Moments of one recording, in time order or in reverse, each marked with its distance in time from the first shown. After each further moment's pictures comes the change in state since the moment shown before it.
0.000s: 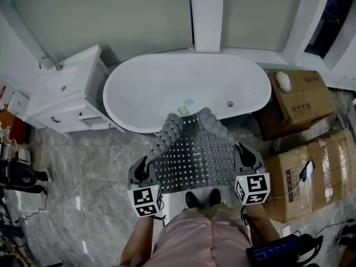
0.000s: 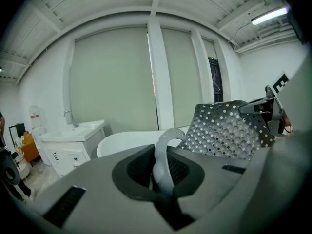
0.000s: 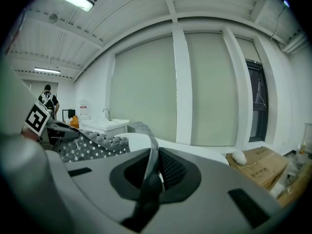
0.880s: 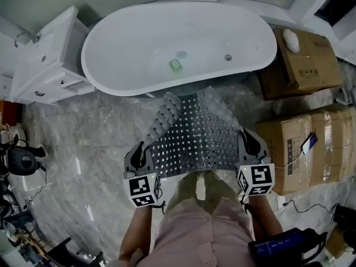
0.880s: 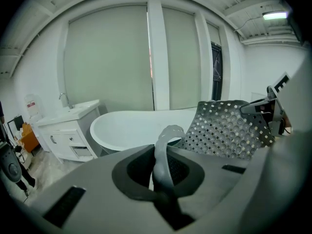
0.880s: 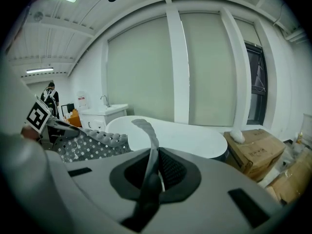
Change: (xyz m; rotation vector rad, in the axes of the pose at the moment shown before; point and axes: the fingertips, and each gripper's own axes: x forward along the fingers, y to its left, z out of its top) left arm 0.016 -0.035 -0.083 -0.033 0.217 -0.046; right arm -0.002 -0.015 -0.091 0.049 0.201 0.006
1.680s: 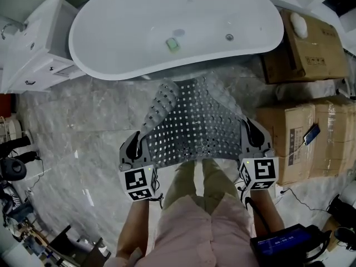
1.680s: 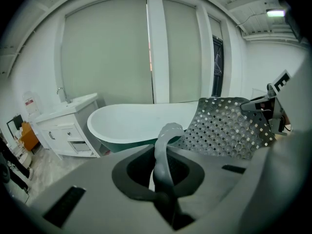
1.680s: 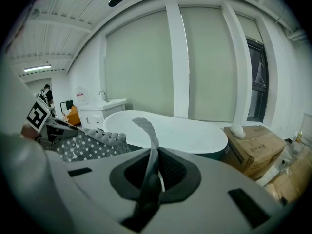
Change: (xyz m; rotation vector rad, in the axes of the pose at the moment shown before) left arm 0.030 0.003 -0.029 -0.001 0.067 -0.008; right arm 0.027 -0.005 -0.026 -0.003 0.049 -0.008
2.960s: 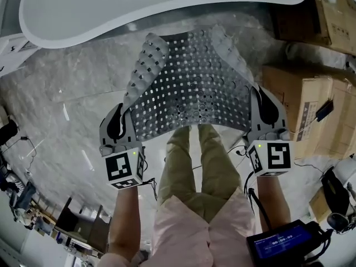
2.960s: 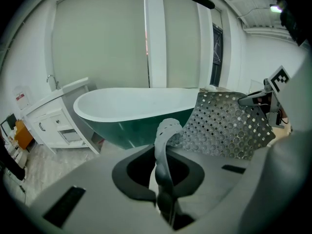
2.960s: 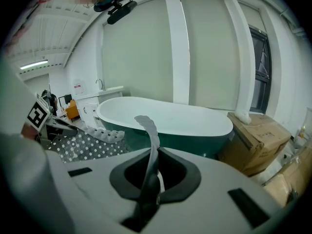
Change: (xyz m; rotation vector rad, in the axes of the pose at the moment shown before) left arm 0.100 -0.007 -0.096 0.021 0.111 -0.046; right arm 0.086 -0.017 -0.099 -0.006 0.096 0.013
